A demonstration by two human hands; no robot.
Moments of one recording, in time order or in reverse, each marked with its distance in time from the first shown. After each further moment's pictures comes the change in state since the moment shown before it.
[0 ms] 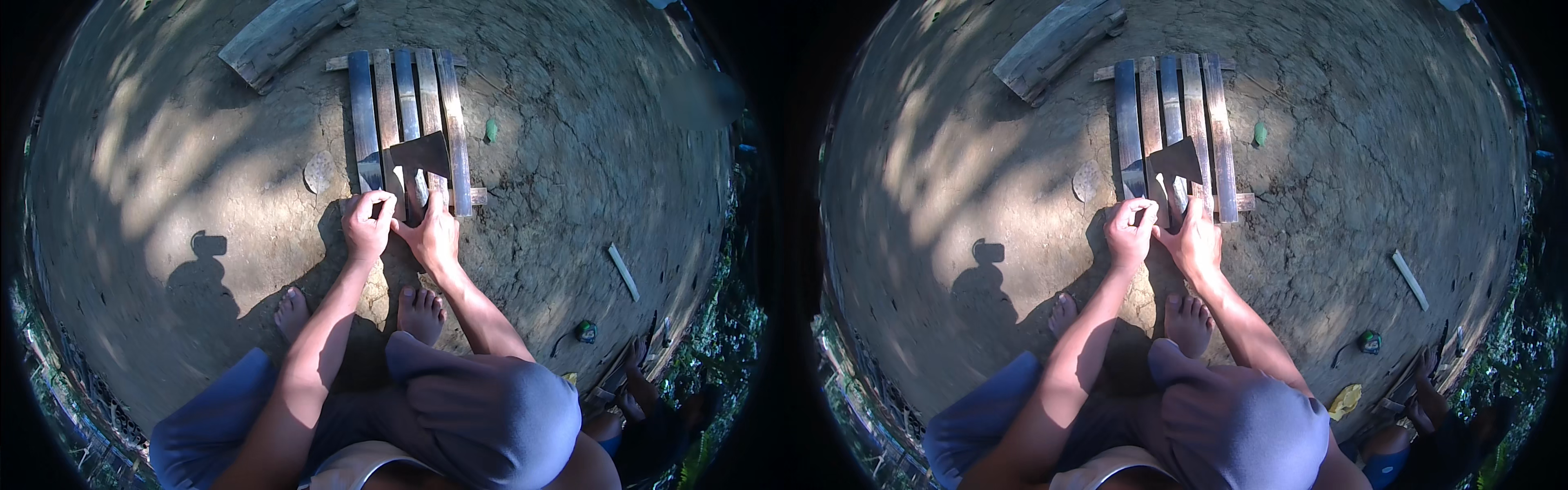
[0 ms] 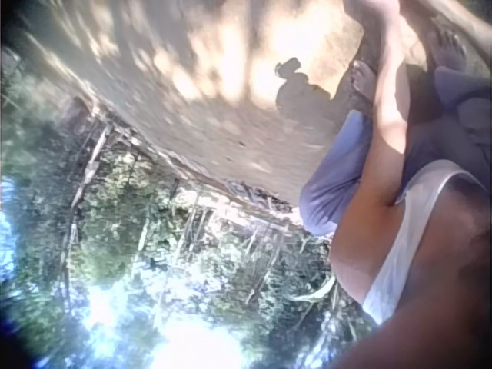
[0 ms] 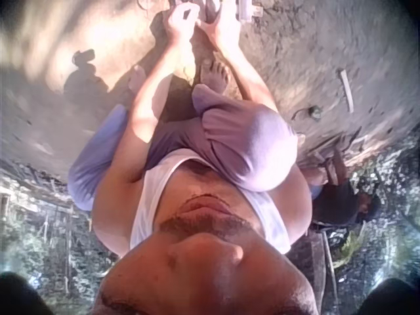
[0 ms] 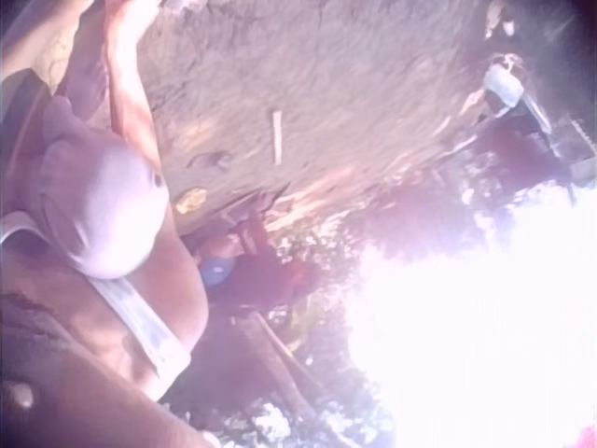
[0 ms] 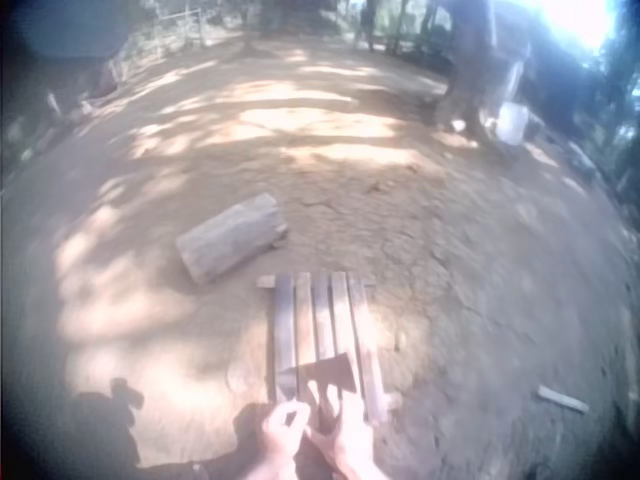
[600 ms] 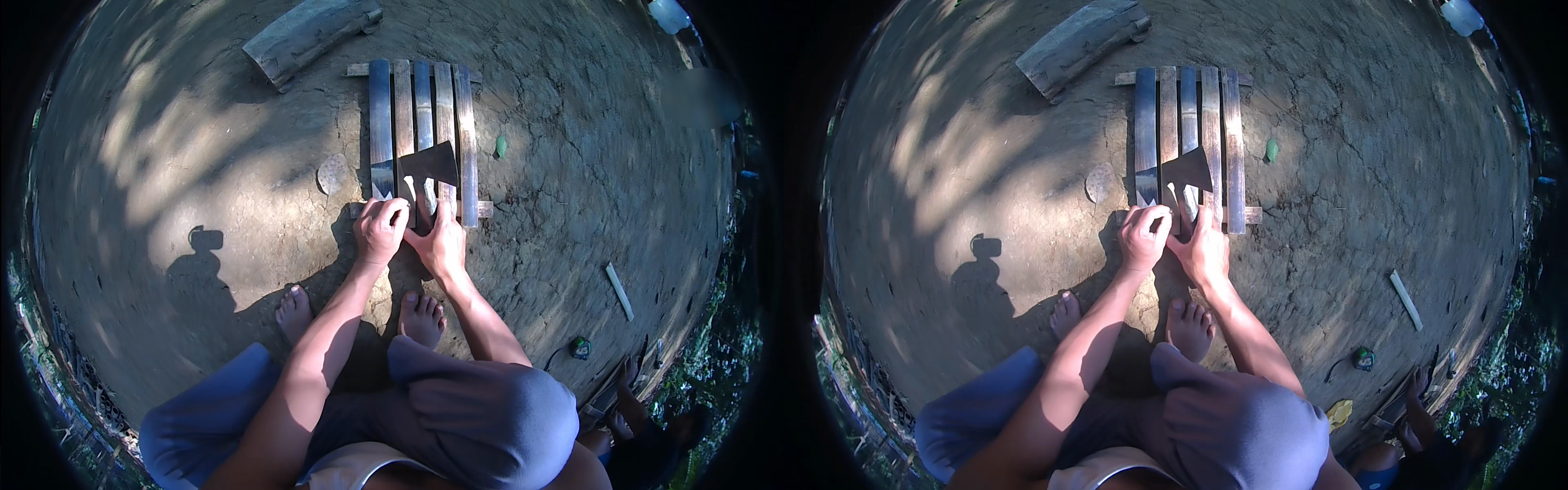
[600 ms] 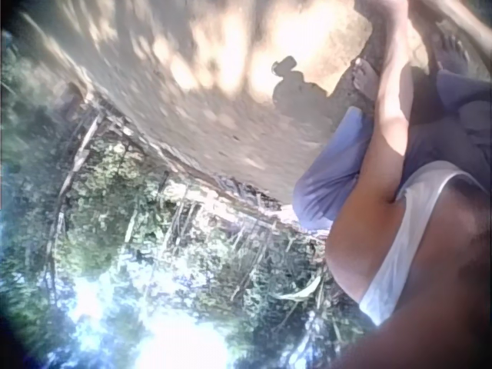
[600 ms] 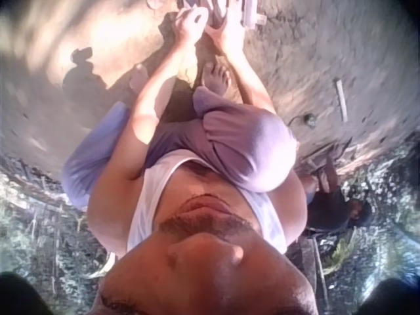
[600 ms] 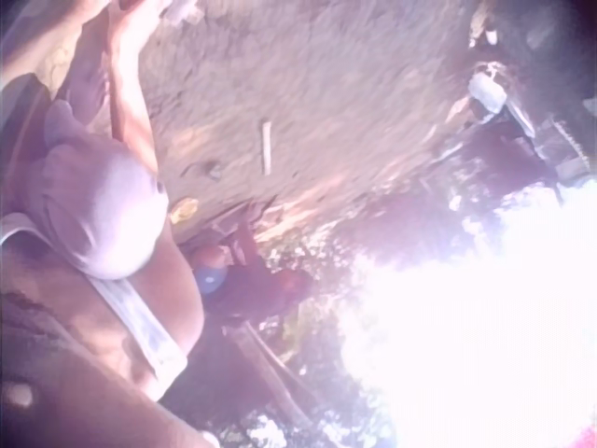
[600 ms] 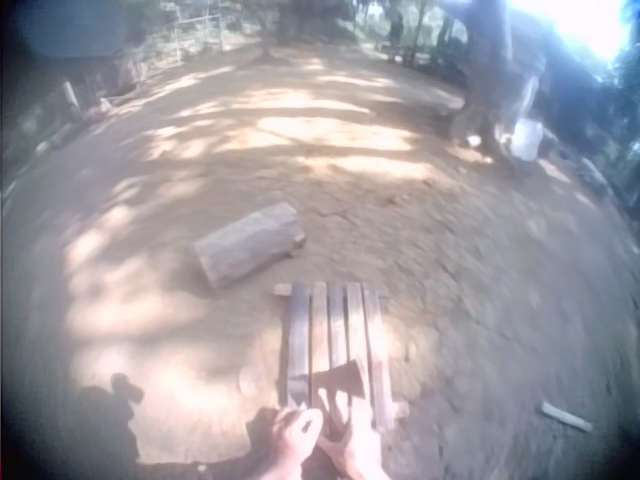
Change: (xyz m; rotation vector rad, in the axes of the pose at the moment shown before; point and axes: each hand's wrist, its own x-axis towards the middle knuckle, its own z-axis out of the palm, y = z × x) left_hand 0.005 0.012 0.001 0.349 0.047 0.411; right_hand -0.001 0.008 0.000 0.025 0.000 -0.027
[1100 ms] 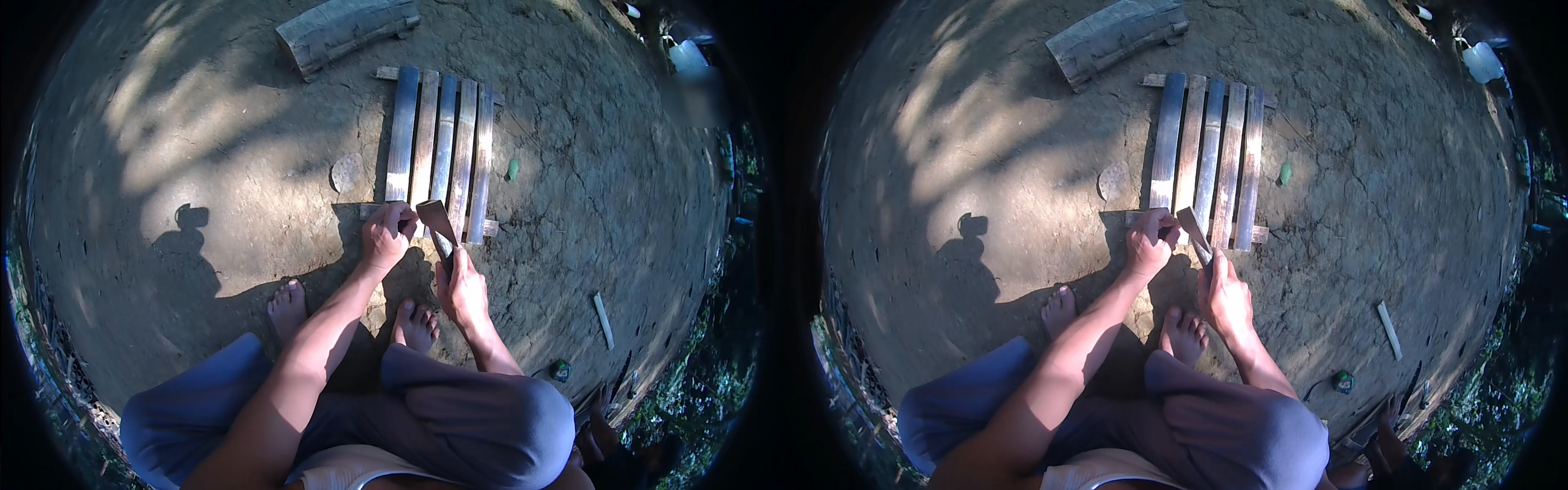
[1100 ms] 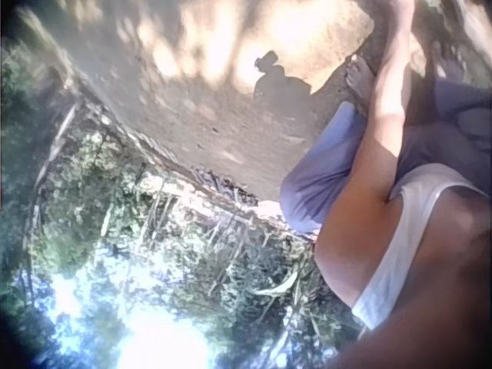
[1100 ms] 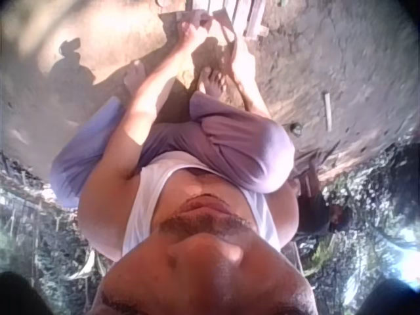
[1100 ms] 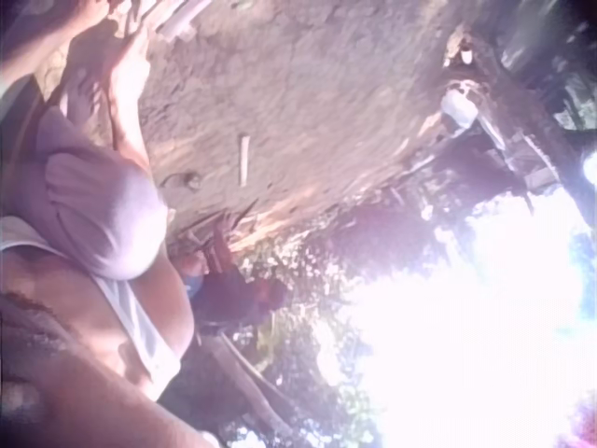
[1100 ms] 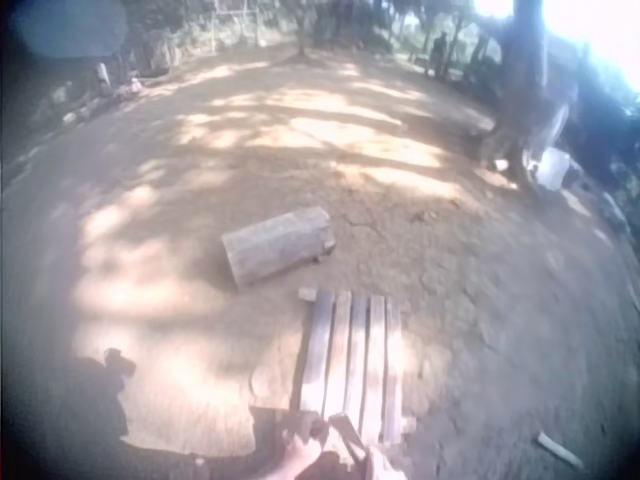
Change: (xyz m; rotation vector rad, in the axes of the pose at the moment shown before) left_hand -0.011 -0.011 -0.003 -0.088 -0.020 -0.093; right_hand -0.050 0.000 -0.054 -0.196 -0.266 -0.074
